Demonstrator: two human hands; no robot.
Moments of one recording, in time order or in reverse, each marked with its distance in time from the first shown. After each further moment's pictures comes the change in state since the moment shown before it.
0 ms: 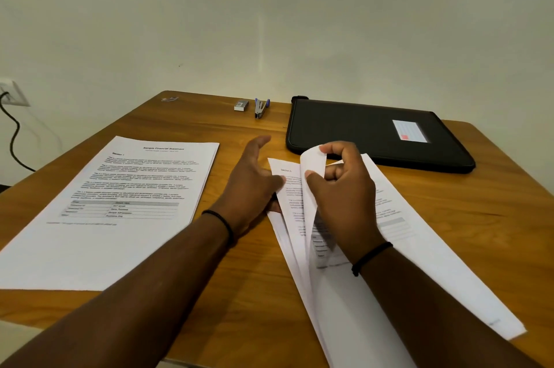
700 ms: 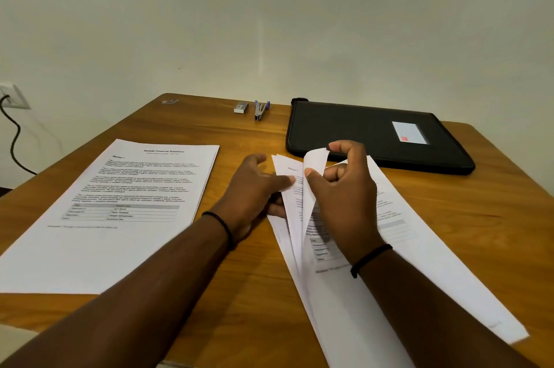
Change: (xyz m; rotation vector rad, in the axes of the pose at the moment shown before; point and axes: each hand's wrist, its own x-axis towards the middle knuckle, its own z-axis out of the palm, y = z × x) left_hand -0.006 0.006 0.003 -0.155 -0.035 -0.087; right_hand 0.002 -0.001 0.003 -0.057 0.082 0.032
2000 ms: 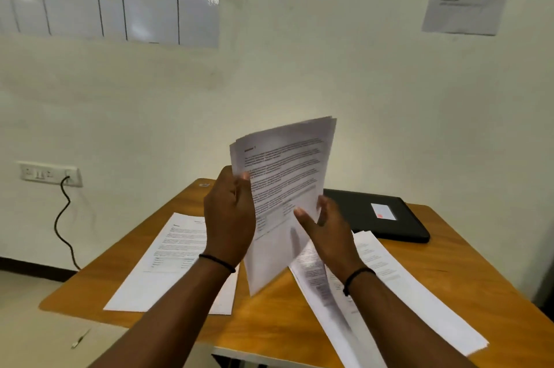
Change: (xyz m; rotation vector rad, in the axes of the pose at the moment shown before) left_hand -0.128 0.088 -0.058 0.299 0.661 1.024; right_hand -0.033 -0.094 -0.026 0.100 -0.195 -0.057
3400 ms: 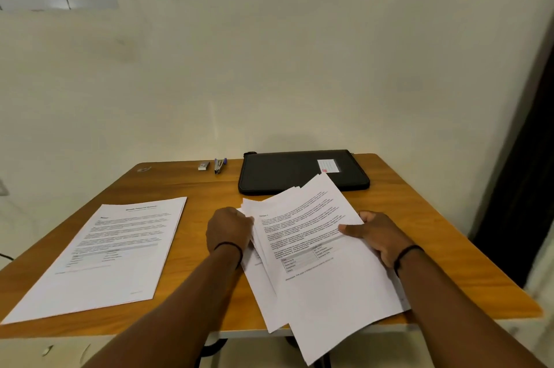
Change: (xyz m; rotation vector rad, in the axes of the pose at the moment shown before) left_hand -0.090 -0.062 0.149 0.498 -0.458 -0.731; right_hand -0.028 0.127 -0.182 0.328 -0.023 0.553
